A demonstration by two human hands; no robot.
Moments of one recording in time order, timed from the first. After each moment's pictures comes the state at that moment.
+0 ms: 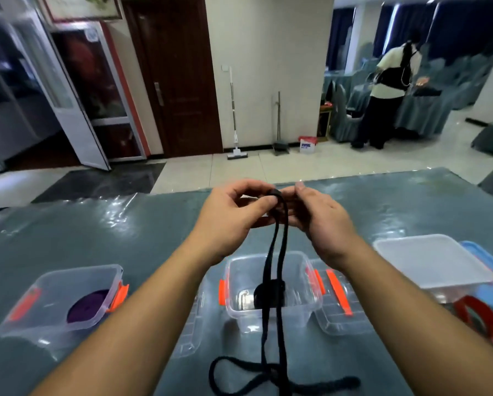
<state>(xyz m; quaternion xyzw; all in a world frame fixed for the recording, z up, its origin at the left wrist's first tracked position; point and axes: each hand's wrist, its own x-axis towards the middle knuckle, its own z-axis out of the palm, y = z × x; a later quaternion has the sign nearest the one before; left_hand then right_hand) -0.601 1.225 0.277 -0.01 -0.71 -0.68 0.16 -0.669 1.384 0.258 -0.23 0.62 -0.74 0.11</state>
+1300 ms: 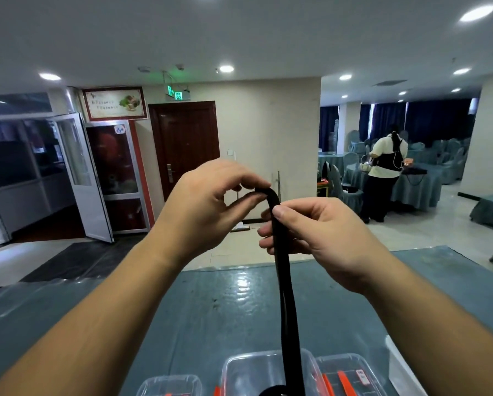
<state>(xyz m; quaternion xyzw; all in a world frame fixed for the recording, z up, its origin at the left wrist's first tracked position) -0.602 1.203 0.448 -0.24 -0.82 -0.09 0.51 -0.674 1.398 0.406 -0.38 0.60 -0.70 0.08</state>
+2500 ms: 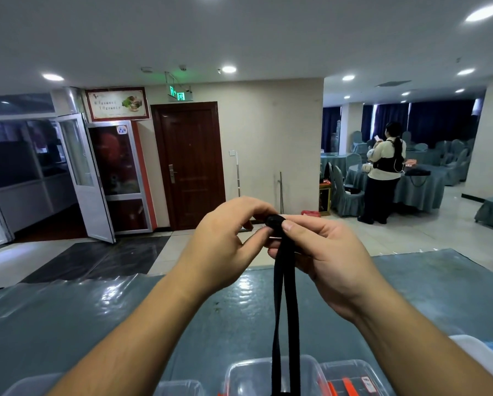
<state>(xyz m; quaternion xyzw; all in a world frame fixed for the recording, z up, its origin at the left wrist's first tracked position) -0.621 1.204 0.403 -0.18 -0.86 -0.18 0.43 -0.684 1.379 0.378 -0.30 0.52 -0.79 0.10</state>
